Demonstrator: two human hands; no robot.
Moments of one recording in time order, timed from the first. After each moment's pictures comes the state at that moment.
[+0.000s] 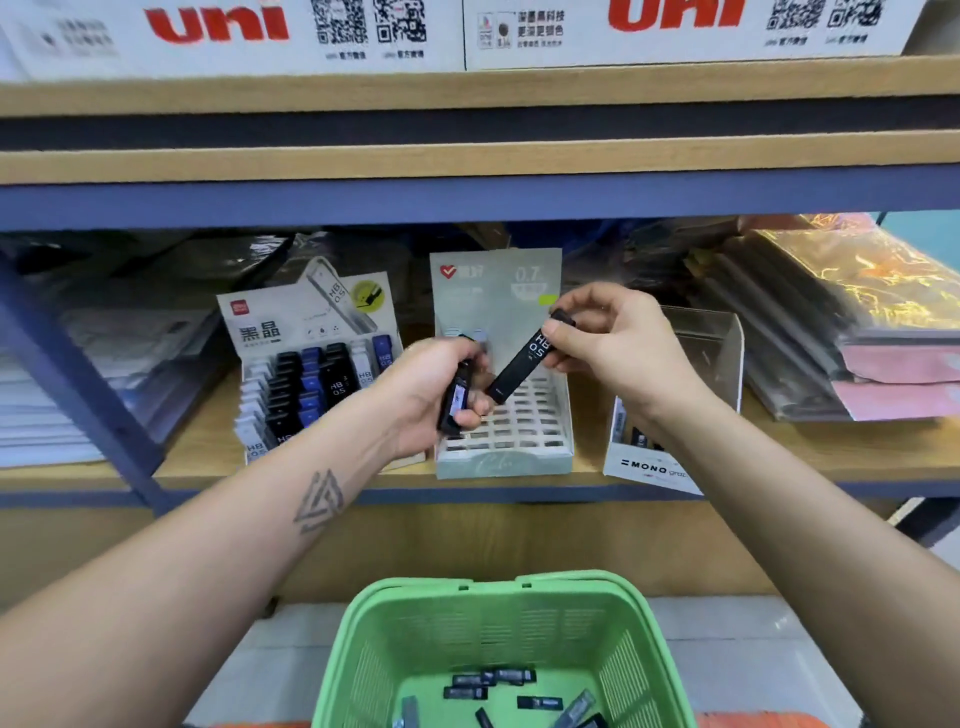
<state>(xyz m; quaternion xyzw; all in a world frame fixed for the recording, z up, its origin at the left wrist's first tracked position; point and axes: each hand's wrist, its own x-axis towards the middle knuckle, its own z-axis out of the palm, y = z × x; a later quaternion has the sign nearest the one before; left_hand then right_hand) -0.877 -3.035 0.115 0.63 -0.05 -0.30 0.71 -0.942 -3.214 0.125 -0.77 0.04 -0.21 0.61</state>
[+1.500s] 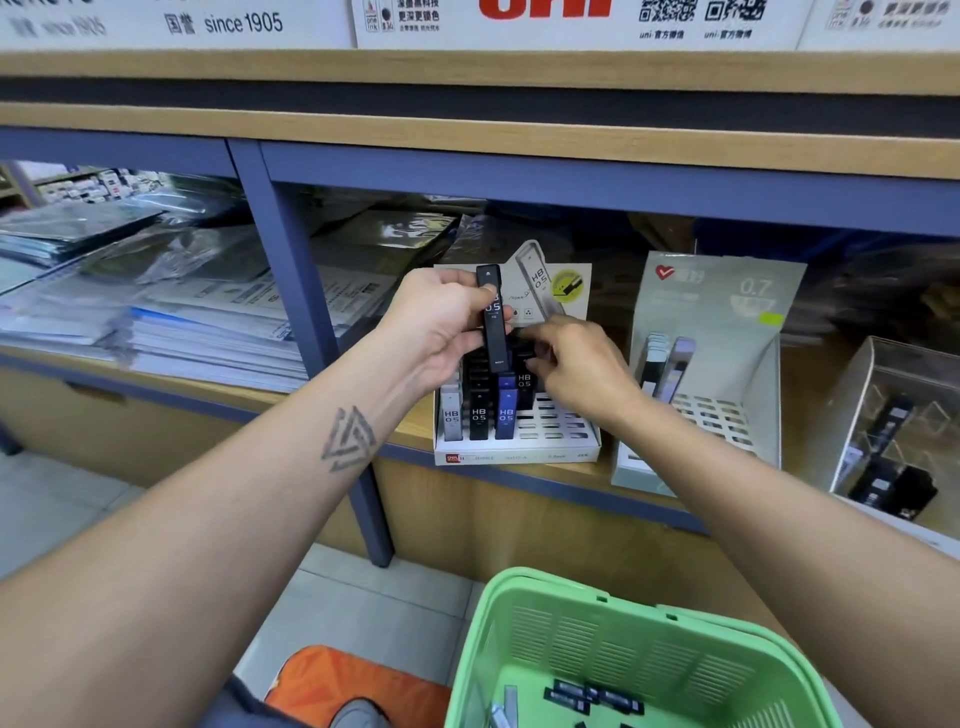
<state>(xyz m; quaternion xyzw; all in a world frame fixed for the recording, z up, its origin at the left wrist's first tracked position) -0.835 -2.881 0.148 0.61 0.02 -0.04 0.79 -0.822 -3.047 0.082 -0.95 -0.13 -0.16 0.23</state>
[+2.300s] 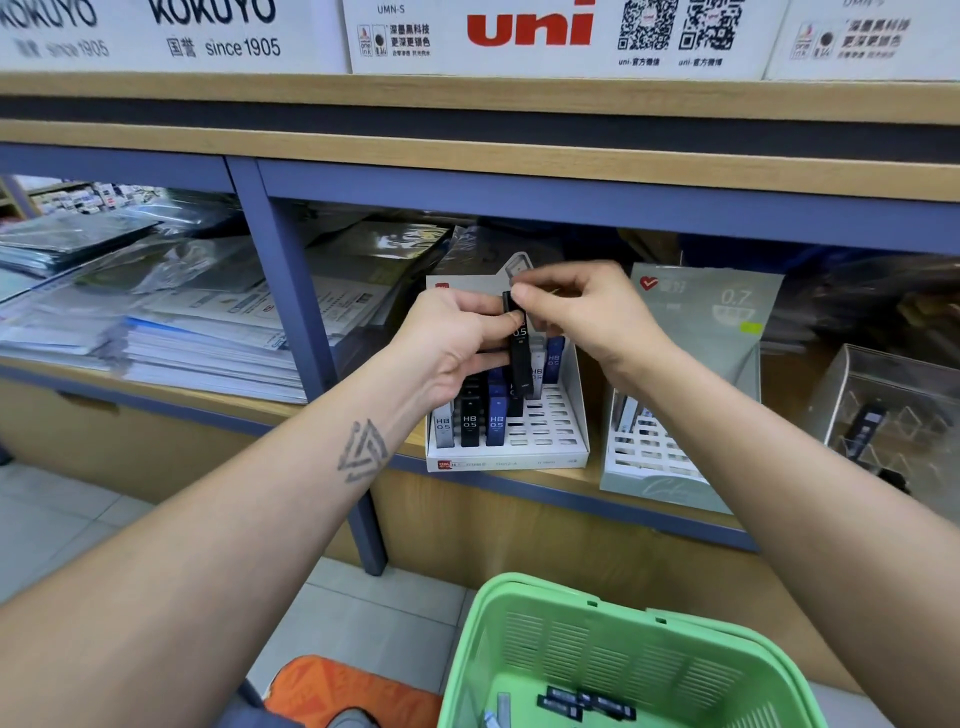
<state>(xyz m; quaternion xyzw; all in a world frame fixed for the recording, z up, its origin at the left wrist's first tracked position) -0.837 -2.890 0.138 0.63 -0.03 -0.08 0.77 -0.836 -3.050 0.143 -0.80 -0.13 -0.14 0.57</state>
